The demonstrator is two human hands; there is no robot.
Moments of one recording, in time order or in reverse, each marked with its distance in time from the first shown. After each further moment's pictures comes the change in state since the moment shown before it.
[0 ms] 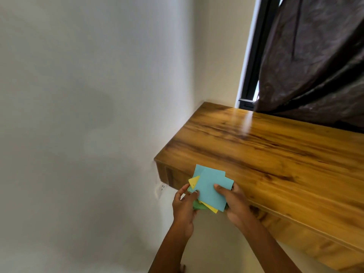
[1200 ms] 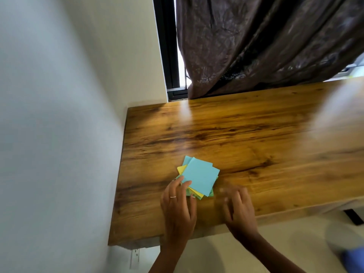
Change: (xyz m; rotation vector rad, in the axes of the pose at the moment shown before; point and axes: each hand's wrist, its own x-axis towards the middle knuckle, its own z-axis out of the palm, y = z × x) left_hand 0.202 0.019 0.058 1.128 -0.549 1.300; right_hand 0.092 0.036 -0.005 -1.132 0.751 -0.779
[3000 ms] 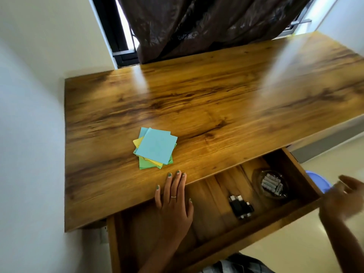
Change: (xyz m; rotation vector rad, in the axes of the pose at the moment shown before) left_hand -0.086 0.050 0.019 0.247 -0.533 0.082; right_hand -0.077 0.146 -0.214 -0.093 0.751 1.130
